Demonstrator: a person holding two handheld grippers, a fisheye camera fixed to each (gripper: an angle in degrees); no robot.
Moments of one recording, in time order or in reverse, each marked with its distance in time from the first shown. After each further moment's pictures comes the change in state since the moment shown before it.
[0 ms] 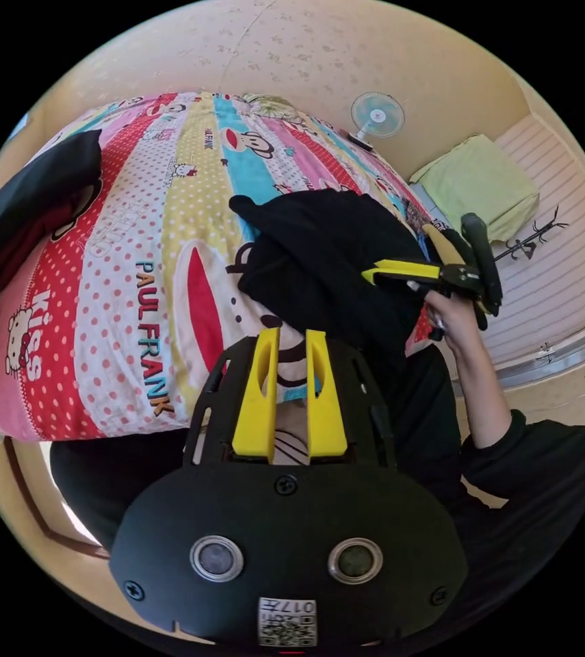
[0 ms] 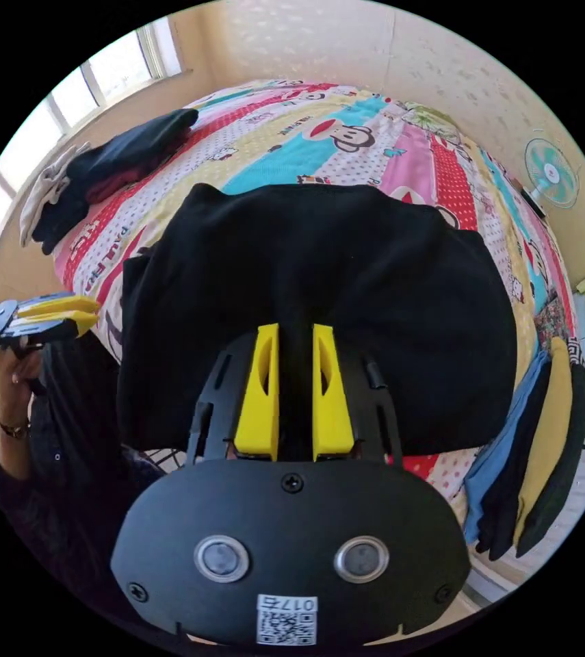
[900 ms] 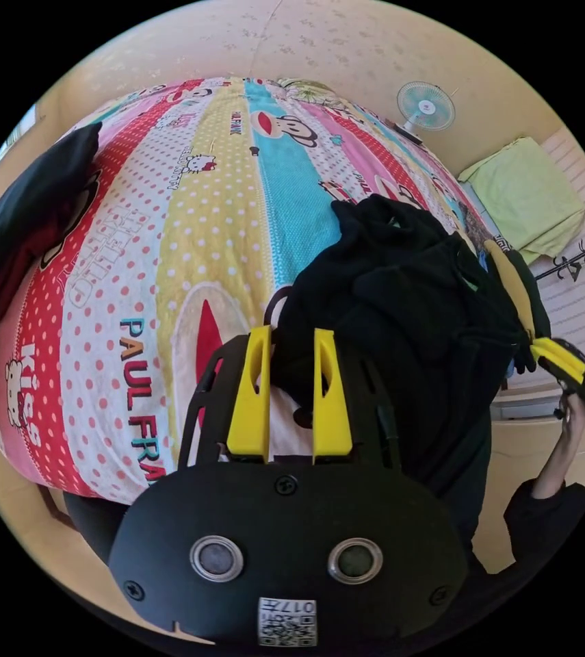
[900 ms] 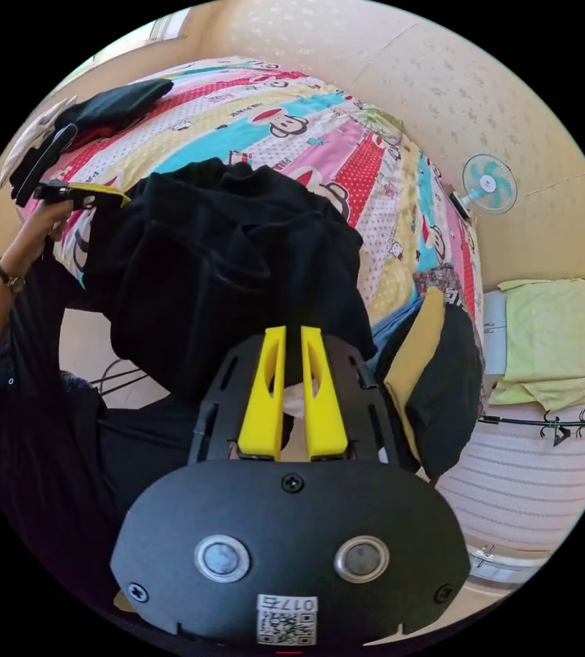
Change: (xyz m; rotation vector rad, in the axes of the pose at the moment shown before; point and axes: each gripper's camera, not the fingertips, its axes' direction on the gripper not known) left arm 0.056 -0.075 0.032 -0.037 -0.139 -0.083; right arm 0.060 -0.046 -0.142 -0.091 0.359 -0.042
